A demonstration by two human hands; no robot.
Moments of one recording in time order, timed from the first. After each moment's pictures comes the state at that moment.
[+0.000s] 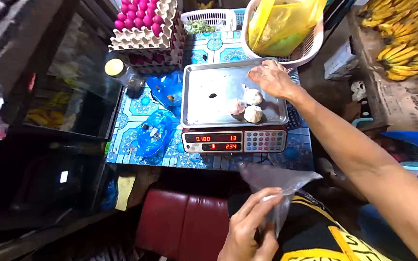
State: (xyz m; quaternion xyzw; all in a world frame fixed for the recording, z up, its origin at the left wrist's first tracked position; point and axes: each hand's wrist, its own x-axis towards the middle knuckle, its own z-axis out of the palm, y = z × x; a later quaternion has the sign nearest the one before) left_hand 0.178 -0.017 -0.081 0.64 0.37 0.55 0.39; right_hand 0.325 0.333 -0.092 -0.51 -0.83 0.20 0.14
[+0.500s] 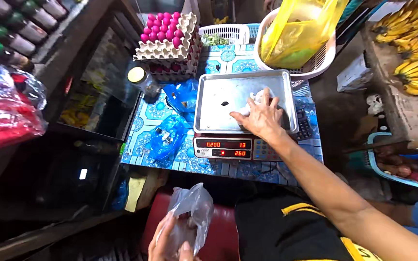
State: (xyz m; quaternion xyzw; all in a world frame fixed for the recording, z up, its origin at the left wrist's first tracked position) left_hand 0.104 -0.090 -0.056 0.39 0.65 0.63 0.20; right_hand 0.242 0.234 -0.088 -0.64 -0.75 0.13 0.08
